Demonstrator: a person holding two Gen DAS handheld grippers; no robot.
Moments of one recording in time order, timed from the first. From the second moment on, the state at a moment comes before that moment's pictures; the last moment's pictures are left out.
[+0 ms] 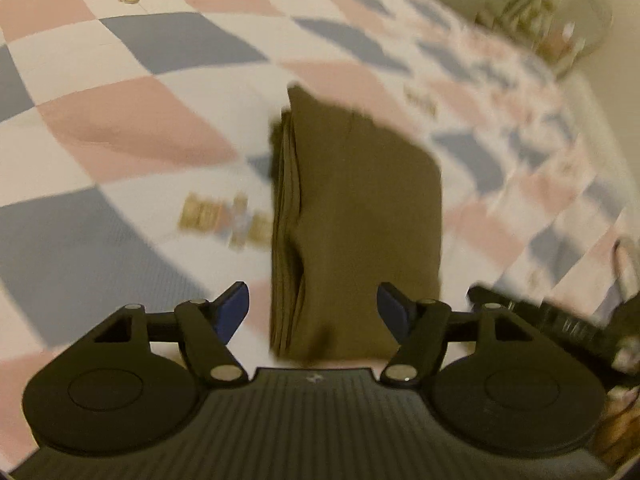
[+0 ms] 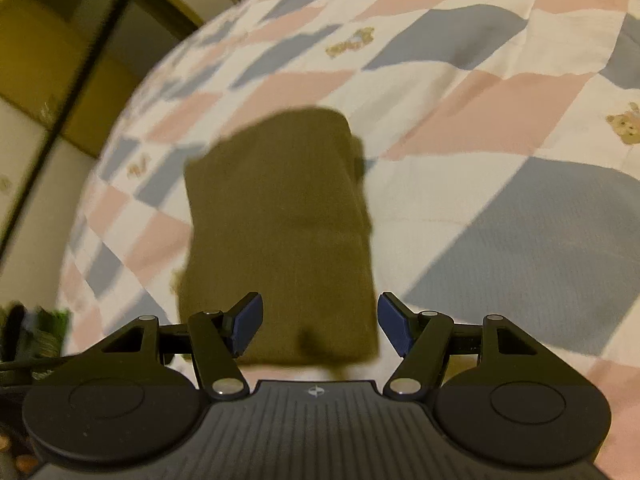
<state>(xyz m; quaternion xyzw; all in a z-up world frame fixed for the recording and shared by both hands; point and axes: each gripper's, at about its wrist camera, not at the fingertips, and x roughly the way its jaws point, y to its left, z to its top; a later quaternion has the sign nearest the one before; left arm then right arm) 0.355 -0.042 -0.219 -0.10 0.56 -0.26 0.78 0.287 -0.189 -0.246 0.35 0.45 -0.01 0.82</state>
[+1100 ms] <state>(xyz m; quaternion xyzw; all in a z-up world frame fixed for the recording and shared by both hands) 0.458 -0.050 -0.314 -0.28 0.60 -0.41 0.63 0.363 -0.233 -0.331 0.53 0.39 0.07 0.75</state>
